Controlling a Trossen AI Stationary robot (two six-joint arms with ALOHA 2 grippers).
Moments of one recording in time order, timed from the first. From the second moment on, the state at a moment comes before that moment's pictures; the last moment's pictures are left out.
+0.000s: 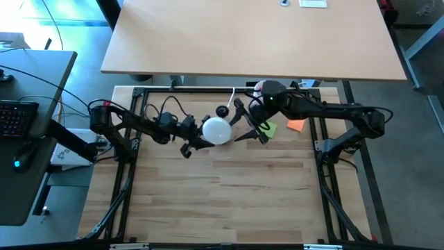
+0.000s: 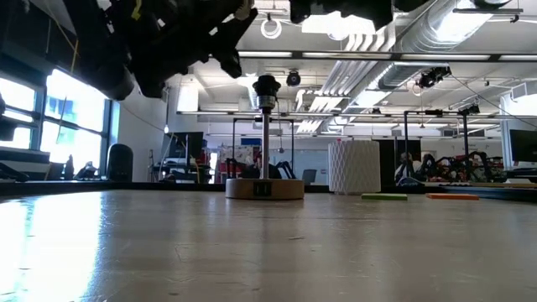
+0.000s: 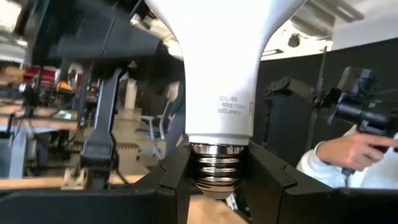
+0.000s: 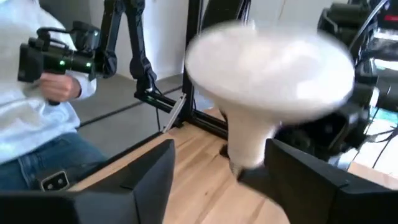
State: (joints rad) left arm 0.21 1.68 0.54 1.57 0.61 -0.39; right arm -0.28 1.46 1.14 0.12 -0.87 -0.31
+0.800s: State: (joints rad) left arm 0.19 1.68 0.54 1.54 0.61 -0.39; right arm -0.29 1.65 1.16 0.40 -1.10 -0.30
